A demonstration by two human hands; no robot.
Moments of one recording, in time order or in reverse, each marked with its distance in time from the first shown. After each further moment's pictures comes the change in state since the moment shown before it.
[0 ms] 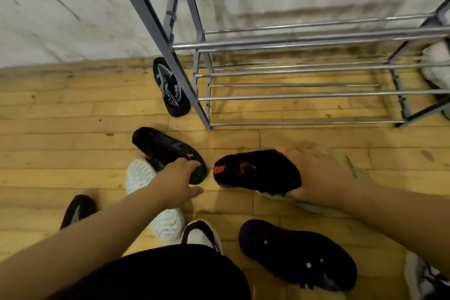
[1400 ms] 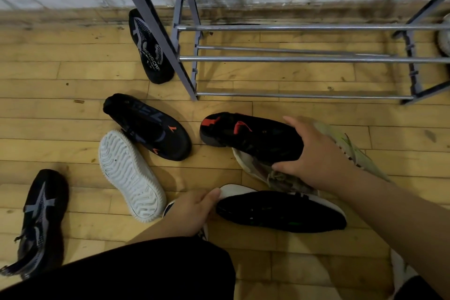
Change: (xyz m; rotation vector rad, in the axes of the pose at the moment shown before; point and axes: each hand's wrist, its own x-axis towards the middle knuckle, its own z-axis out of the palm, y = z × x) left_hand -0.029 0.055 0.115 -0.726 -0.134 -0.166; right_hand 0.000 0.013 0.025 0.377 0.087 0.225
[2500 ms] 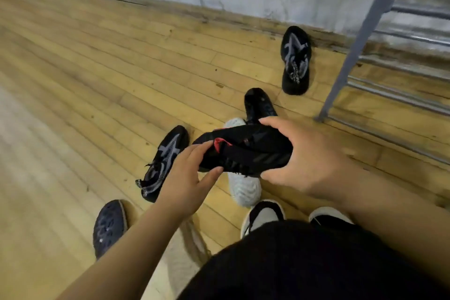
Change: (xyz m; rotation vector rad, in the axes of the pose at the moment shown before) left_hand -0.132 -0.089 -0.125 0.088 0.830 0.123; right_hand 0.018 -0.247 0.064 -0.047 -0.270 -0.660
